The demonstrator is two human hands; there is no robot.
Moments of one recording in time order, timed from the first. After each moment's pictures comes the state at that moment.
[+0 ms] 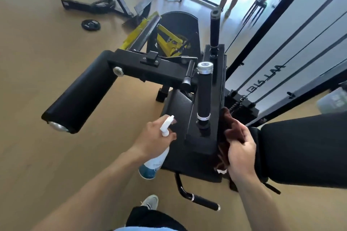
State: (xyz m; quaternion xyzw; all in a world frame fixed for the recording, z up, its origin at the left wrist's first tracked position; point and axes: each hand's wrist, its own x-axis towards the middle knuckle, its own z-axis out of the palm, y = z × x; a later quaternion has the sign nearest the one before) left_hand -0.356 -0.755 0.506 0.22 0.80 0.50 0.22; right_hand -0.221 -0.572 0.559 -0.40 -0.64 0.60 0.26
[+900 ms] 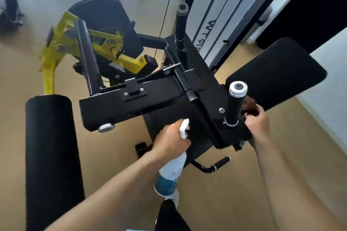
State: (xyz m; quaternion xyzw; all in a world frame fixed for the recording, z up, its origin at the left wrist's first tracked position) left_hand -0.501 -0.733 0.491 0.46 0.70 0.35 0.41; right_hand -0.290 -0.580 0.551 -0.71 -0.53 0.31 0.35
